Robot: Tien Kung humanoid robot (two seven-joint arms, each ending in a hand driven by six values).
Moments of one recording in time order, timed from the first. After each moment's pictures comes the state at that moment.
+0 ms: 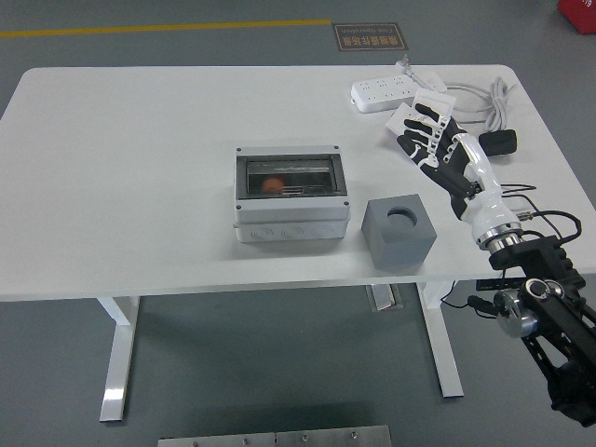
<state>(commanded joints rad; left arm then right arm) 0.03 0.27 -0.83 -0.18 0.68 -0.05 0.28 0.18 -0.32 1.16 1.54 -1.00 -0.23 0.15</state>
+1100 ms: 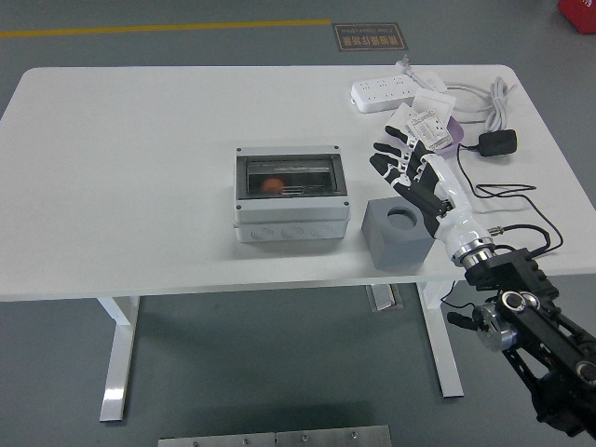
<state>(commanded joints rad) 0.04 0.28 -0.82 -0.18 0.61 -0.04 0.27 0.20 -0.31 1.06 1.53 -0.99 -0.24 0.14</state>
